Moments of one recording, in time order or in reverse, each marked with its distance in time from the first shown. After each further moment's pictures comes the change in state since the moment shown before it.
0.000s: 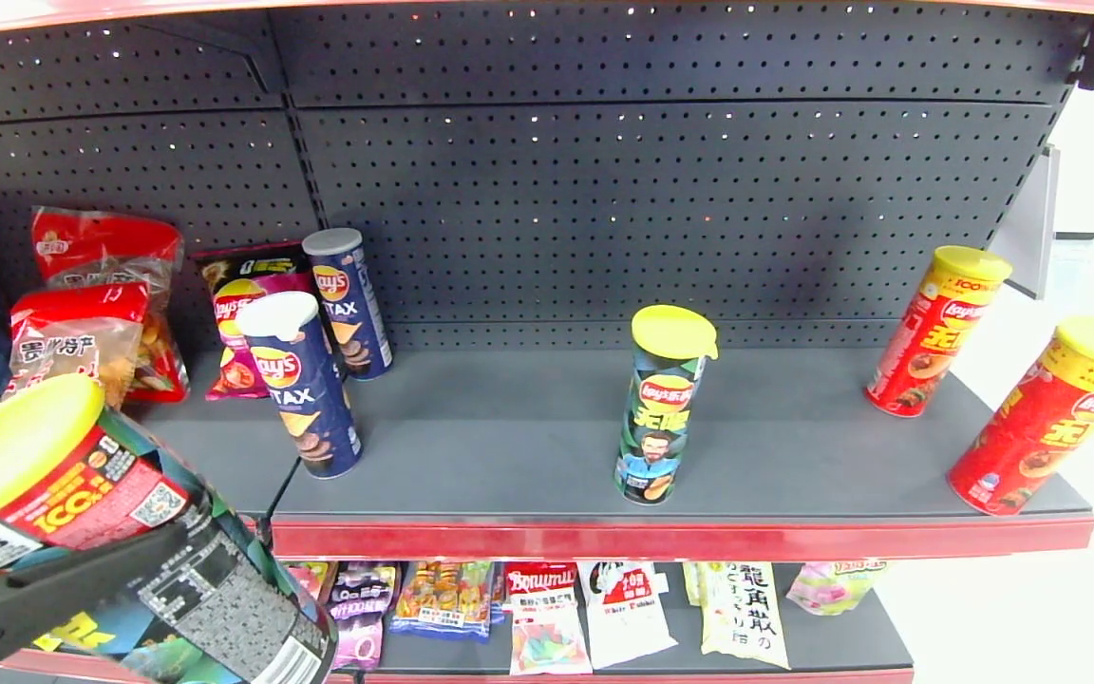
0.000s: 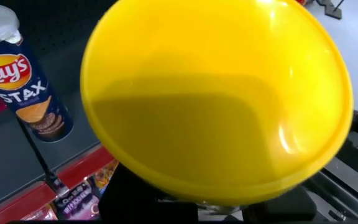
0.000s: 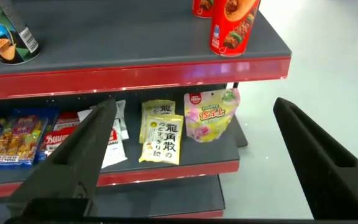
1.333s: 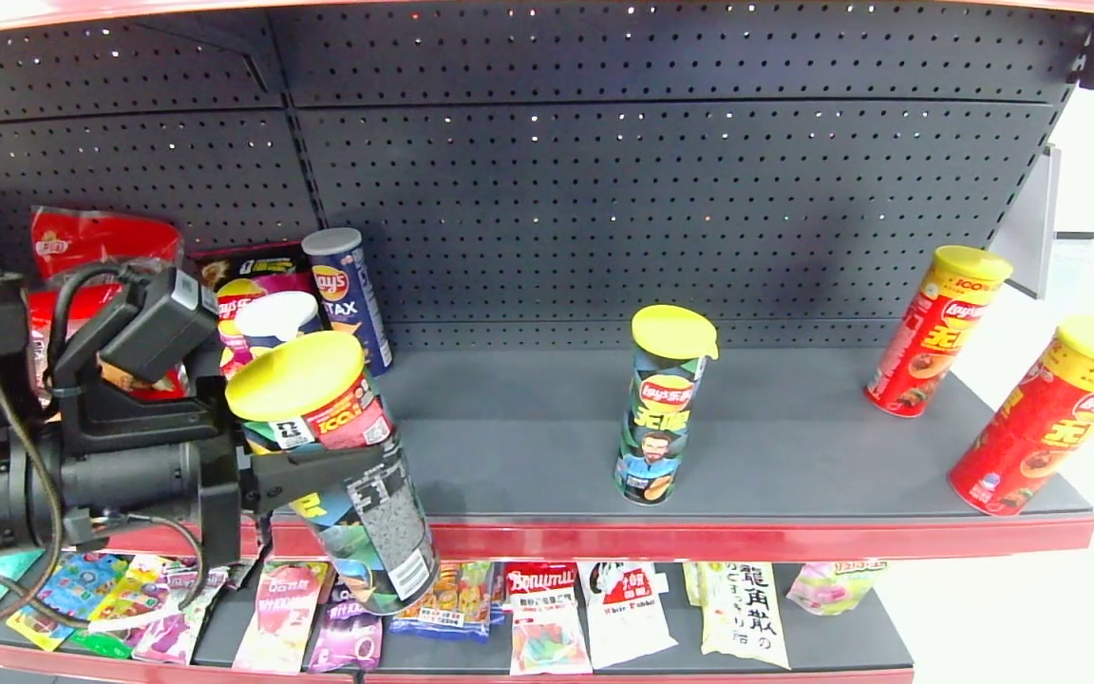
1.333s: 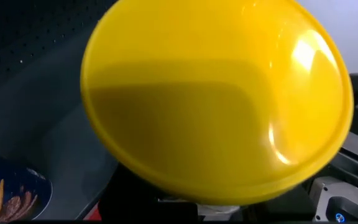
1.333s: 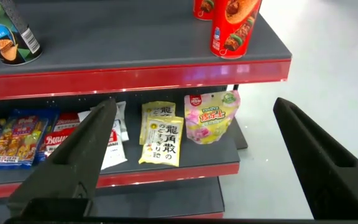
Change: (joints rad) left arm -0.138 0.484 -0.090 -0.268 -0.033 0.158; right arm 0.001 -0.006 0.000 0.000 0.002 -0.007
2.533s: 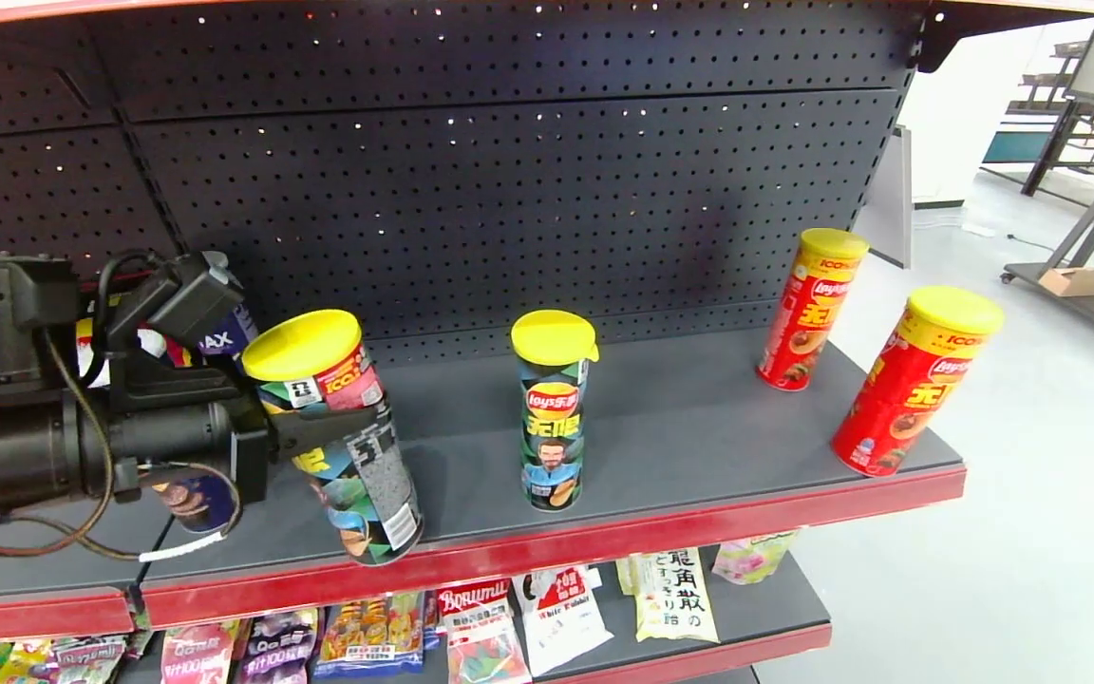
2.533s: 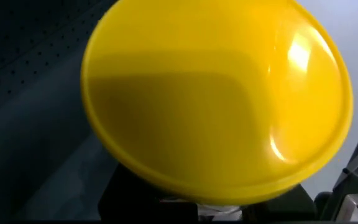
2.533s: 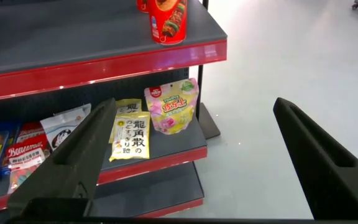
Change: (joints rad) left arm 0.072 0.107 -0.058 -0.036 0.050 -0.003; right arm -0.001 0.002 0.000 0.000 0.000 0.008
